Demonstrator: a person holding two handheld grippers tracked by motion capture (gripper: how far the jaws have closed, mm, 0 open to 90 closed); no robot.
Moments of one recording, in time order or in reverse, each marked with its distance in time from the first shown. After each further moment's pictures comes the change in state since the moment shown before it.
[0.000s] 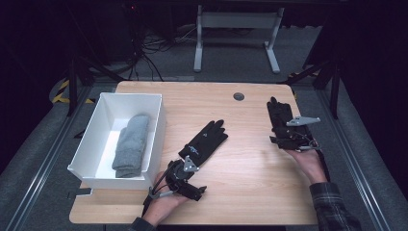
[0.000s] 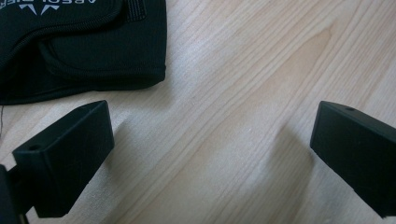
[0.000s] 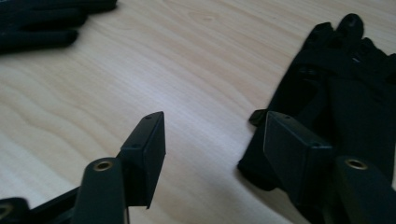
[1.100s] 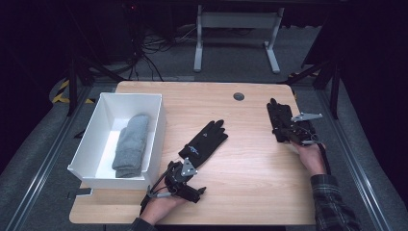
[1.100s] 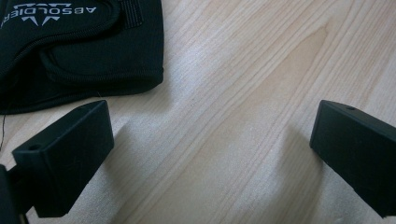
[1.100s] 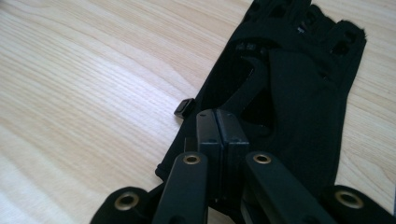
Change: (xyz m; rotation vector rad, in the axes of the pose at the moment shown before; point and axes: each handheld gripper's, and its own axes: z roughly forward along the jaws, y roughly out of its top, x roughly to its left) left arm 0.000 -0.006 0.001 -0.053 -0.004 0.018; right arm -0.032 -0.012 0.016 0.053 -0.080 0.063
